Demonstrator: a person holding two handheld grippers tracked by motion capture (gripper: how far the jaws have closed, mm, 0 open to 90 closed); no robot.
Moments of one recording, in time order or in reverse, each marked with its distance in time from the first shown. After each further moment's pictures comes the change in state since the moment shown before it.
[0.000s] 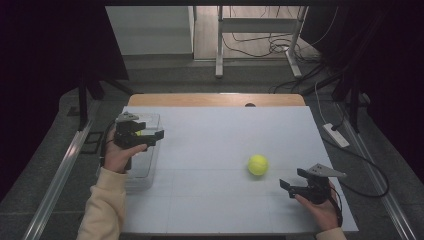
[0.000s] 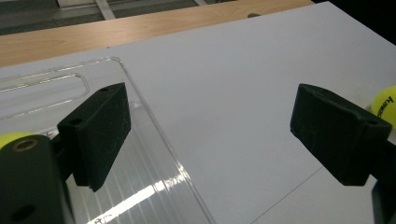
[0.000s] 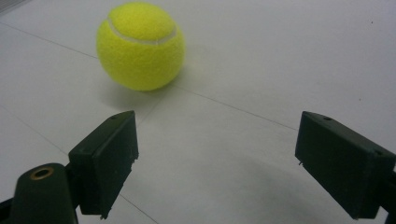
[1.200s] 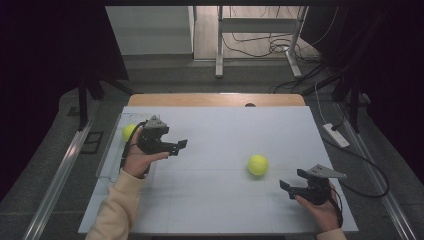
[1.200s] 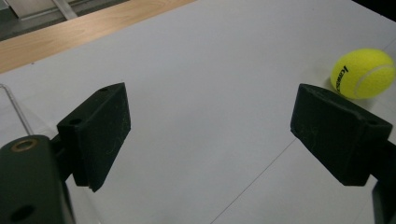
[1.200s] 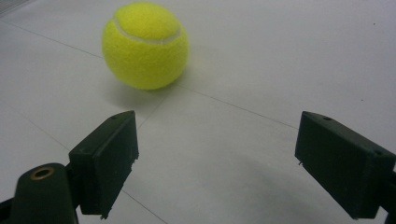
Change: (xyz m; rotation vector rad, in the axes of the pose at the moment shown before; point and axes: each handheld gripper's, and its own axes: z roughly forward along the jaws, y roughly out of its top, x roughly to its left) left arm -0.062 0.007 0.026 0.072 -0.069 0.171; right arm 0.002 -0.001 -0.002 -0.005 0.006 -0.006
